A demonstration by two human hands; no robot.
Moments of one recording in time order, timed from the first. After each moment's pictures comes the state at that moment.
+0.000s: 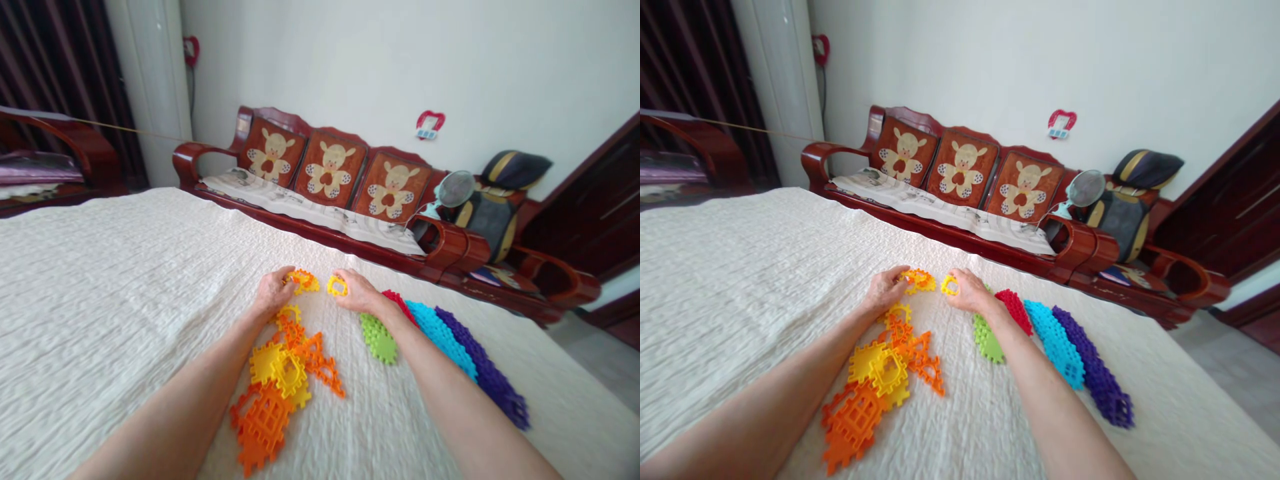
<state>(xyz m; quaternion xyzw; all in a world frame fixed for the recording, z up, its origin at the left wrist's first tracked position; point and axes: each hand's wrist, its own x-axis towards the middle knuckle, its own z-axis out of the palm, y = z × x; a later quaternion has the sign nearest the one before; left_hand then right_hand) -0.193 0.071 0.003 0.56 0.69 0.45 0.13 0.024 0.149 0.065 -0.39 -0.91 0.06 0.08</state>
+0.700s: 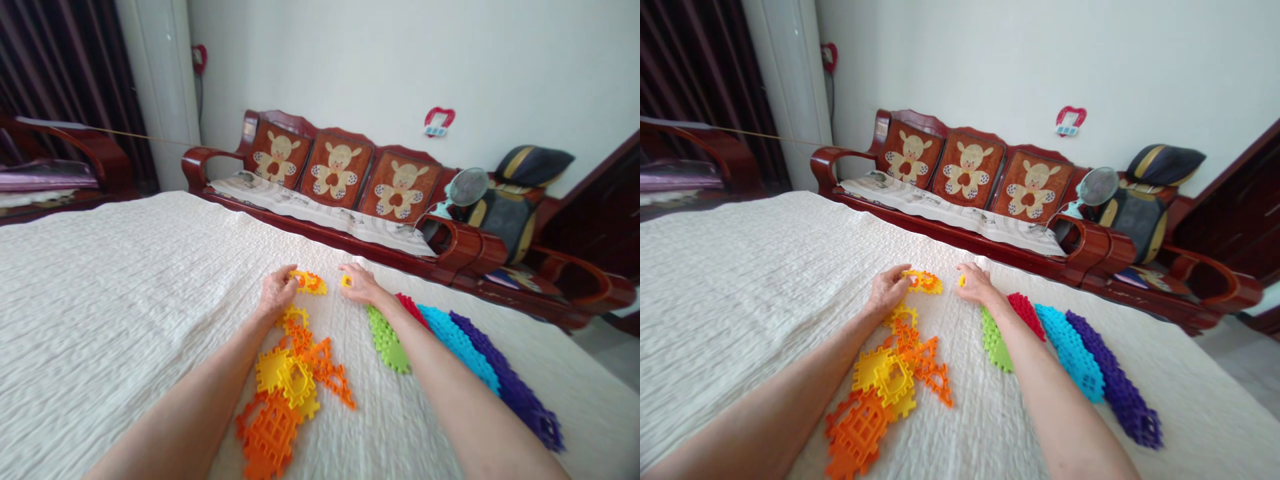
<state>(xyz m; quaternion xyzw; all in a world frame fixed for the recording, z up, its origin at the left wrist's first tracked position) -0.194 0.073 0.003 0.48 0.67 0.54 0.17 0.009 0.187 0.051 -0.43 -0.90 0.04 0.07</state>
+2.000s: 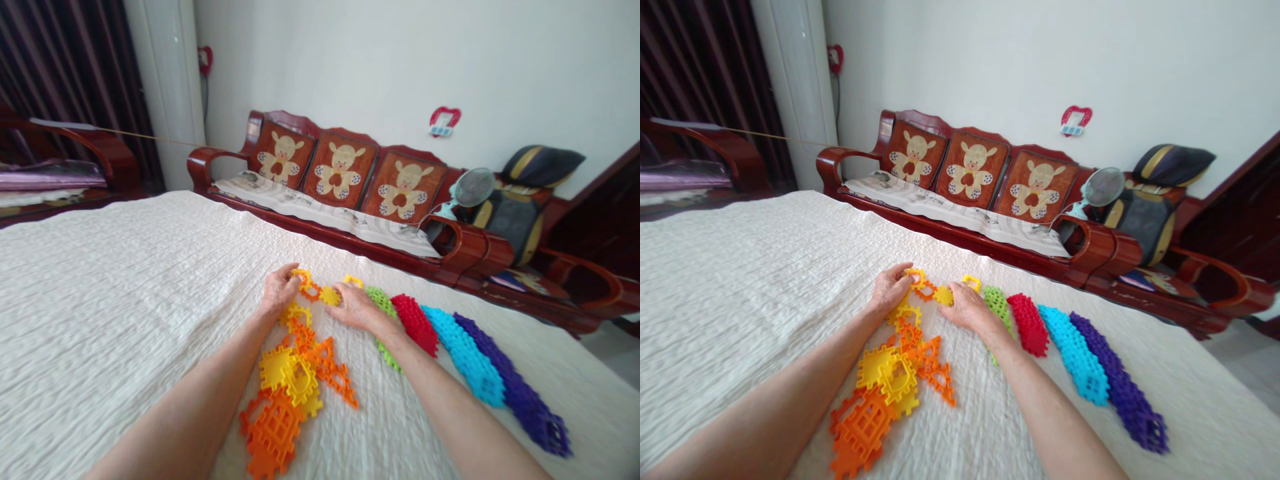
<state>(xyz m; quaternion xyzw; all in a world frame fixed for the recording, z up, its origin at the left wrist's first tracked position) -0.197 0.079 -0.005 0.46 0.65 0.58 0.18 0.001 0.124 0.048 -0.40 -0.91 0.07 0.09</state>
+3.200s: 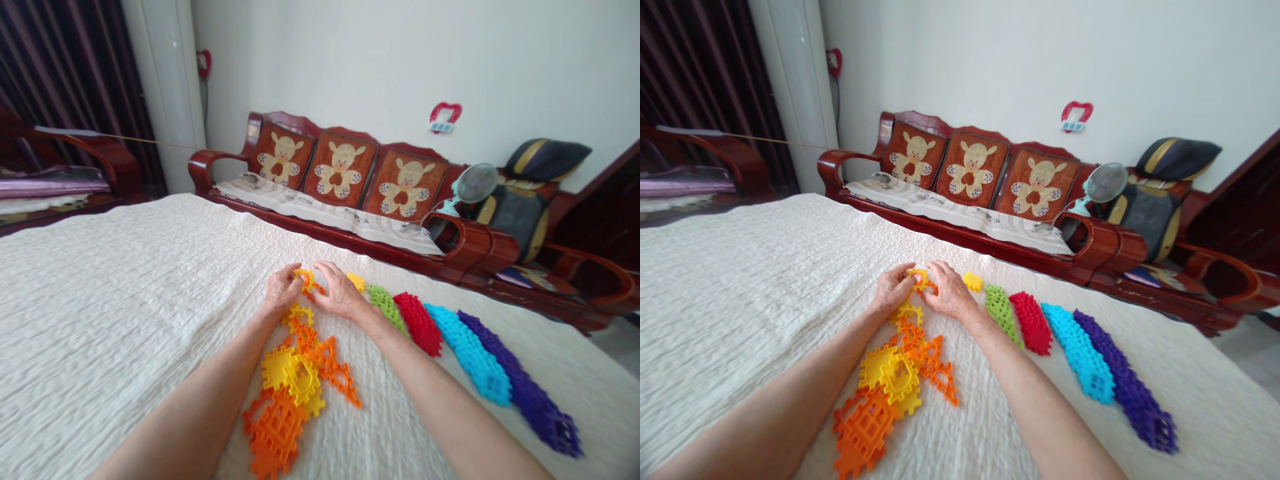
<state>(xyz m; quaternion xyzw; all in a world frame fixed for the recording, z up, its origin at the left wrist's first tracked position) -0.195 0.076 0.000 0.48 0.65 0.57 0.16 -0.036 0.134 0.042 -0.20 -0.93 0.06 0.29</state>
